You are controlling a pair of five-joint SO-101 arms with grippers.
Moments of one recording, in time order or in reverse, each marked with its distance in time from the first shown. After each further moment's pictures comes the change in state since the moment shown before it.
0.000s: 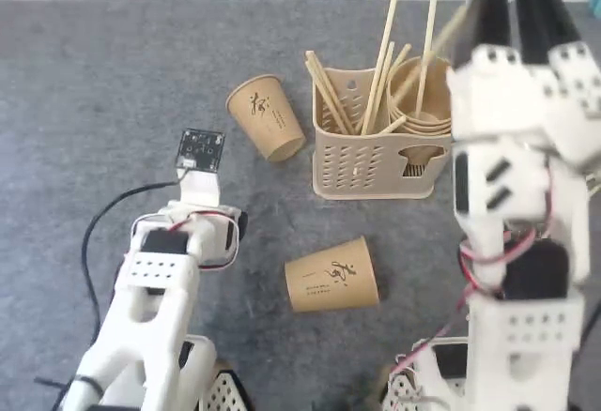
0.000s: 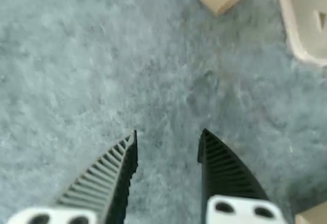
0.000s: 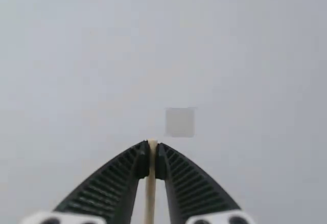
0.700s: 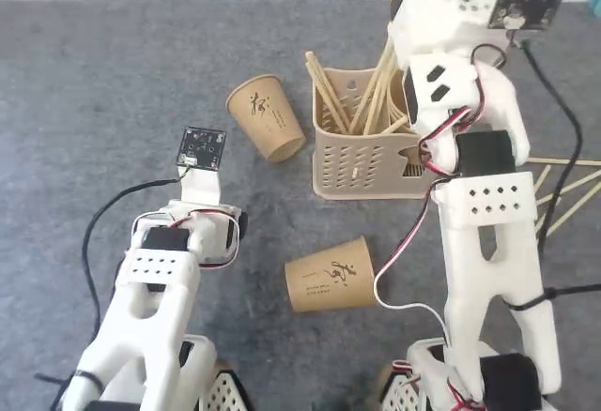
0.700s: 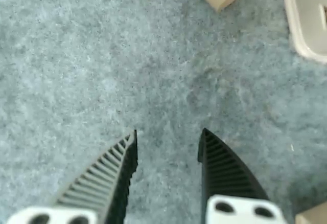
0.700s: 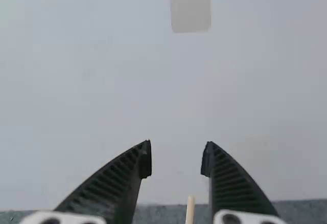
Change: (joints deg) left arm 0.0 1.6 -0.8 0.0 0.0; right arm -3.7 23.4 -6.7 5.2 -5.3
